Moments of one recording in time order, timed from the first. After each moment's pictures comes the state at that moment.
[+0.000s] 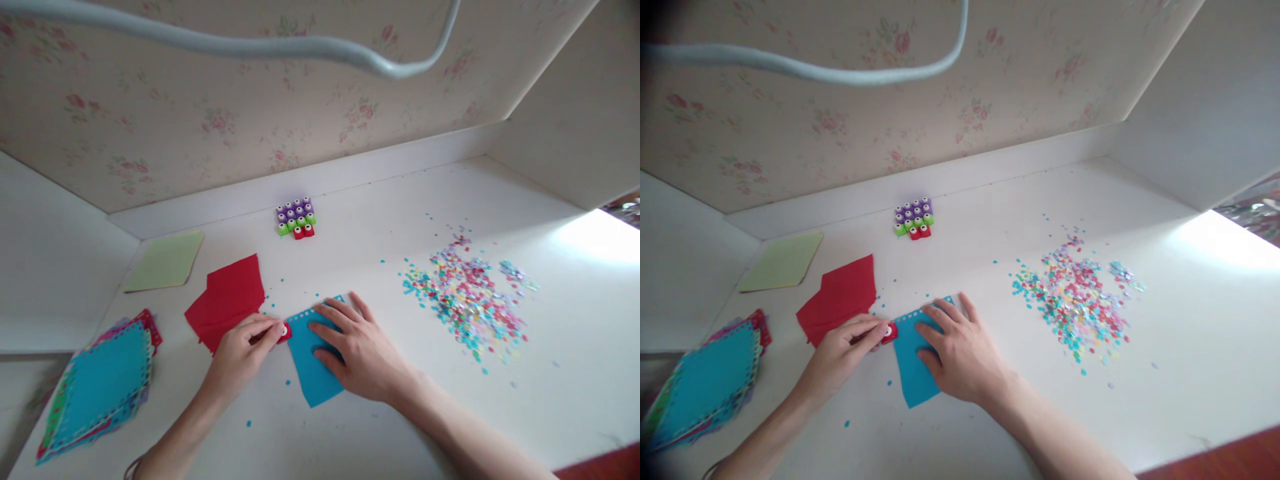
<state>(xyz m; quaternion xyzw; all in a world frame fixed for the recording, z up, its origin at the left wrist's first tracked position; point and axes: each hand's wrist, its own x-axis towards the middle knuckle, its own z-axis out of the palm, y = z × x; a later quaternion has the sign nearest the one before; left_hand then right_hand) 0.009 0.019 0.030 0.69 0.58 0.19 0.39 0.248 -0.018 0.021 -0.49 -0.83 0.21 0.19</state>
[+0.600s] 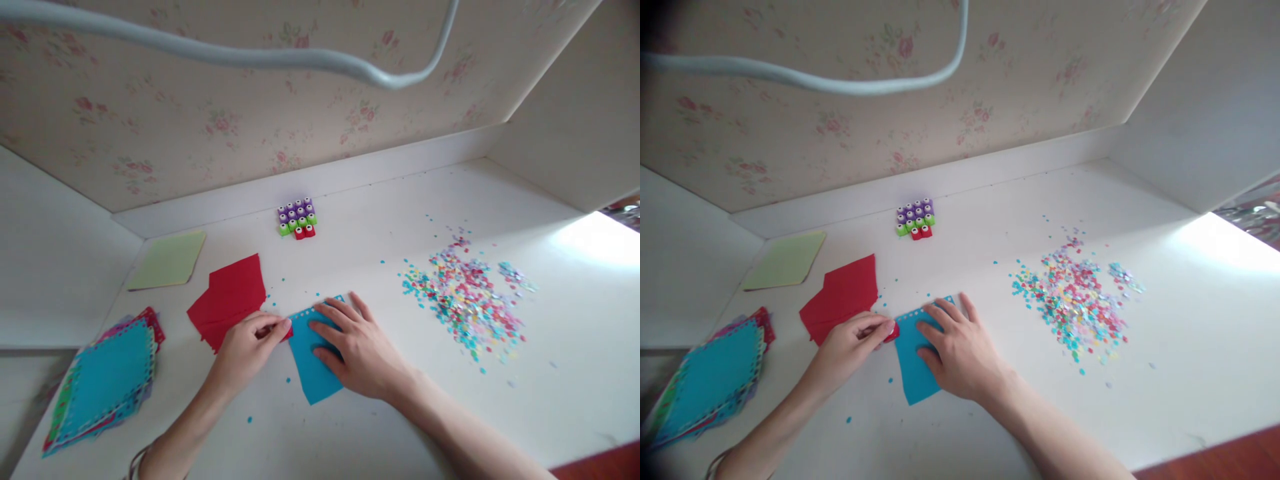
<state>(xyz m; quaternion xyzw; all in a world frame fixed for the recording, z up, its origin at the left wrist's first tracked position) 0.017 0.022 0.033 0.66 0.61 0.18 0.39 0.248 -0.019 0.019 -0.49 -0.83 0.20 0.20</state>
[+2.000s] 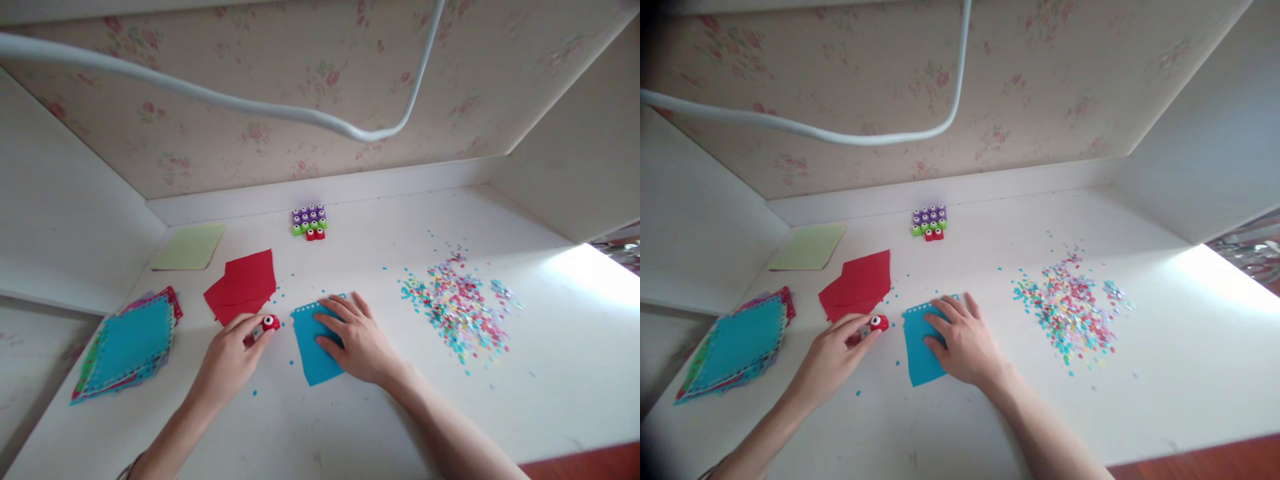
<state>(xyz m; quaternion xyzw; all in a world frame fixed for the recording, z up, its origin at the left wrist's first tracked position) -0.016 -0.020 0.038 0.74 0.60 0.21 0.21 0.246 -0.022 0.021 -0.49 -0.83 0.19 0.19</state>
